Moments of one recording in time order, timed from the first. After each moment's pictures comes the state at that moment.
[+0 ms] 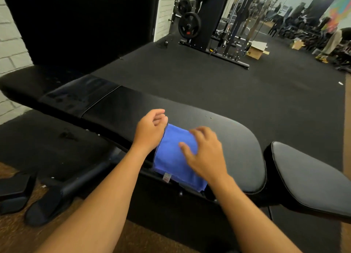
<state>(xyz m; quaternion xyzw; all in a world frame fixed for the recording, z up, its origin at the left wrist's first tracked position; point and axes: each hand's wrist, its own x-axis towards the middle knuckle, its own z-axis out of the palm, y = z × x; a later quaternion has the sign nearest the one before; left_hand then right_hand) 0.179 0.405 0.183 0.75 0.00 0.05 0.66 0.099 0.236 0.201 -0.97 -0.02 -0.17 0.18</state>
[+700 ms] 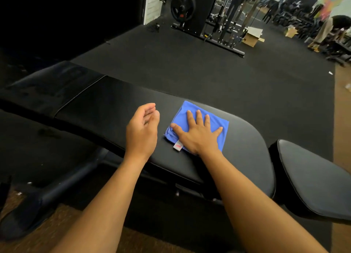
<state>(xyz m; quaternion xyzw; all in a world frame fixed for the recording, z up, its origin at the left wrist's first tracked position) 0.199 0.393 0.160 0.66 0.03 0.12 0.74 0.211 0.223 0.162 -0.99 0.11 0.05 0.08</state>
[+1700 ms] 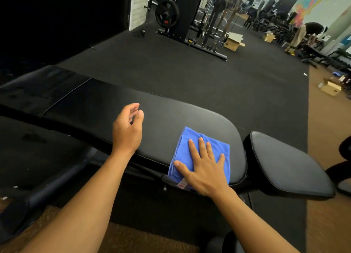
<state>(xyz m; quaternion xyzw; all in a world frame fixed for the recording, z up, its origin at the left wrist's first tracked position) 0.180 0.395 0.164 0.71 0.01 0.12 0.70 0.063 0.186 0.169 -0.99 0.09 0.07 0.04</state>
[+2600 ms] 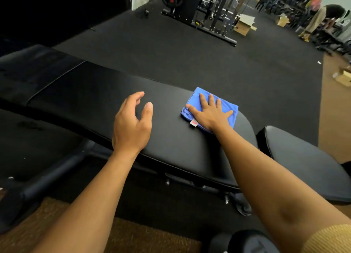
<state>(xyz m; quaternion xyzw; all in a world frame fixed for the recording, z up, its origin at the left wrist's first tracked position) 0.188 0.380 0.150 0.77 -0.01 0.17 0.61 0.240 0.133 0.167 -0.98 0.16 0.07 0.05</state>
